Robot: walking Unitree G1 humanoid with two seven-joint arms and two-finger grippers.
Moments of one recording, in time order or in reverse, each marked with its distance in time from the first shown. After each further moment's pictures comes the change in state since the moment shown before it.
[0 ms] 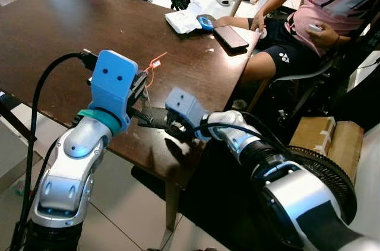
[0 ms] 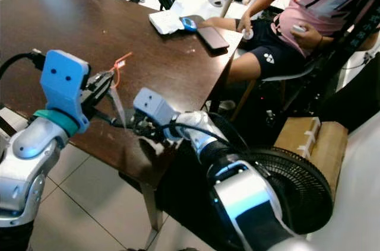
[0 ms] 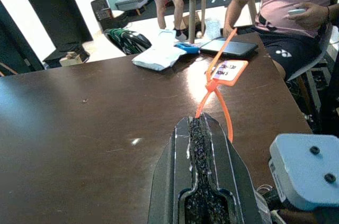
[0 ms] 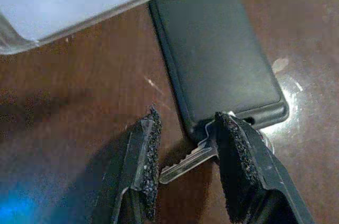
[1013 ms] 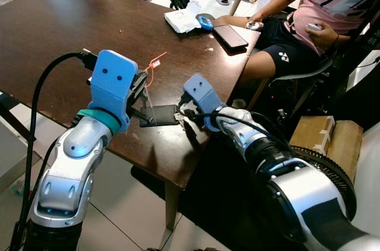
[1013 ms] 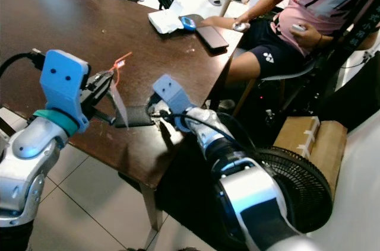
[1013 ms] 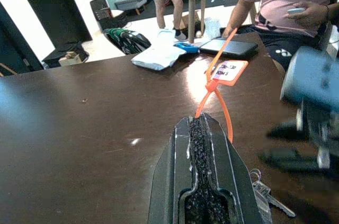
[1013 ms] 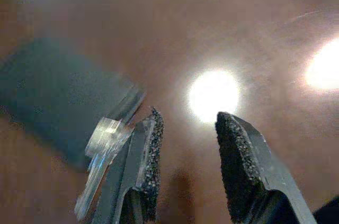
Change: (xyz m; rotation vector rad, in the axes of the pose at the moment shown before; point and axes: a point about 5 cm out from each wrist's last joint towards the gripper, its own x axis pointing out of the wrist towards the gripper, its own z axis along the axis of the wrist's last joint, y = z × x) left arm 0.000 0.000 0.000 0.002 0.000 0.001; right arm -0.021 -0.043 0.004 0.339 -0.141 -0.458
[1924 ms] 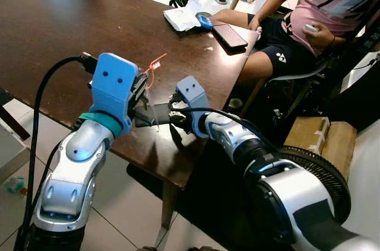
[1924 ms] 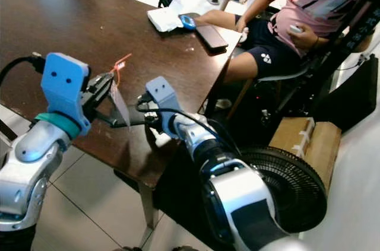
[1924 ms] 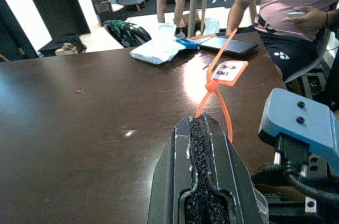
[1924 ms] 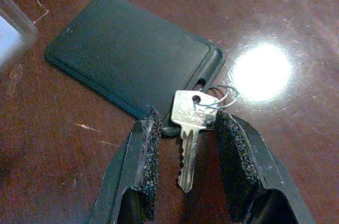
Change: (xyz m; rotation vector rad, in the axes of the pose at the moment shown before) left arm -0.003 -0.005 -0.003 -0.027 0.008 0.017; right arm 0.006 0.042 -0.018 0.034 0.135 0.221
